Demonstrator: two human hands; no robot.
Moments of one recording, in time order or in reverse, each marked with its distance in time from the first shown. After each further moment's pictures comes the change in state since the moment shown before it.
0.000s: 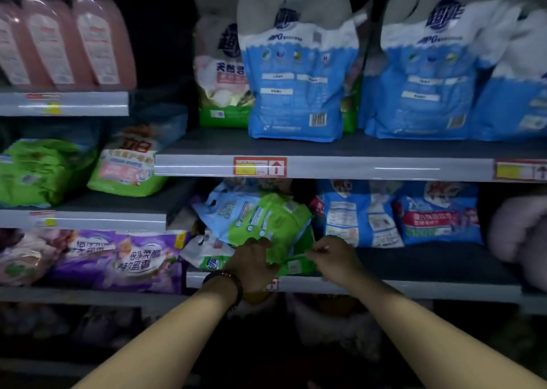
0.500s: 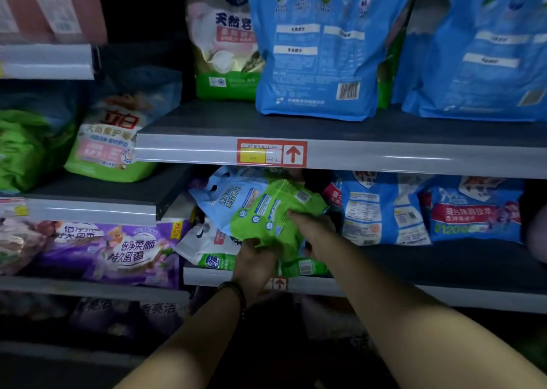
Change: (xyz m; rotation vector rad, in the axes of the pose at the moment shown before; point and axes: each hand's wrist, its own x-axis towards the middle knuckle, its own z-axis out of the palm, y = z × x) left_hand 0.056 -0.030 0.052 -1.014 0.154 -0.482; right_hand 0.103 -0.045 0.067 0.533 0.019 0.363
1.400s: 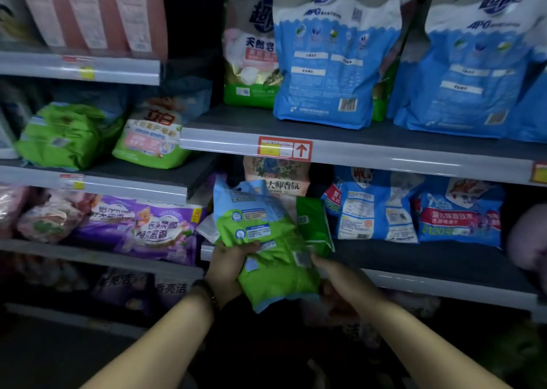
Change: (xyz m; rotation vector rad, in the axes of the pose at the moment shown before) left_hand -0.092 -0.005 -0.061 -0.611 -0.024 0.074; right_hand -0.128 0.081 -0.079 -0.397 -0.090 -0.153
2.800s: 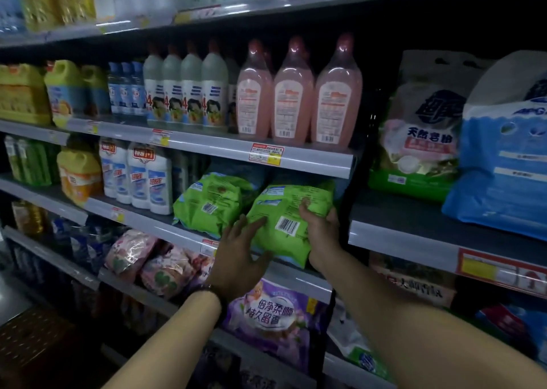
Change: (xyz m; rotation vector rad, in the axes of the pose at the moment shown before) left_hand 0.093 0.258 -0.212 1.296 0.205 0.779; right_hand 0.104 -0.345 0.297 0.840 -0.091 -0.442
